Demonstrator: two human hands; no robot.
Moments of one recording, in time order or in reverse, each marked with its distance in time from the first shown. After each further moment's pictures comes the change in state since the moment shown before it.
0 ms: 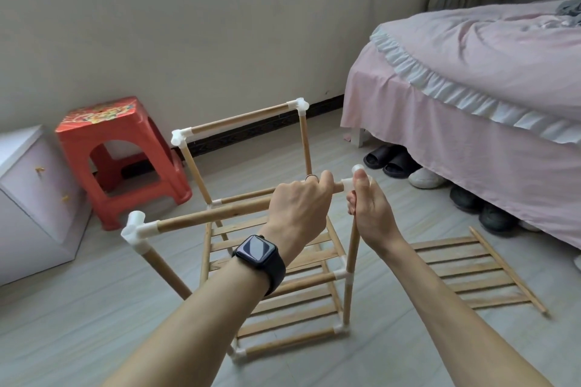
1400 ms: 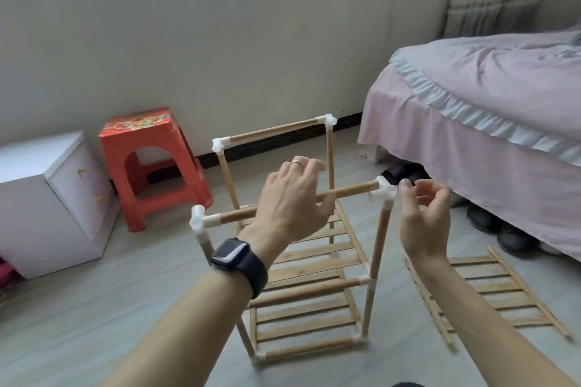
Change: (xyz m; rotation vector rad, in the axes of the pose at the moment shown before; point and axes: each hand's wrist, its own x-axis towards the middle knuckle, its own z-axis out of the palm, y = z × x) left_hand -0.042 -0.065 -0.045 -0.330 0.143 -0.061; right_hand -0.039 -0.044 -0.006 0.033 0.459 -0.040
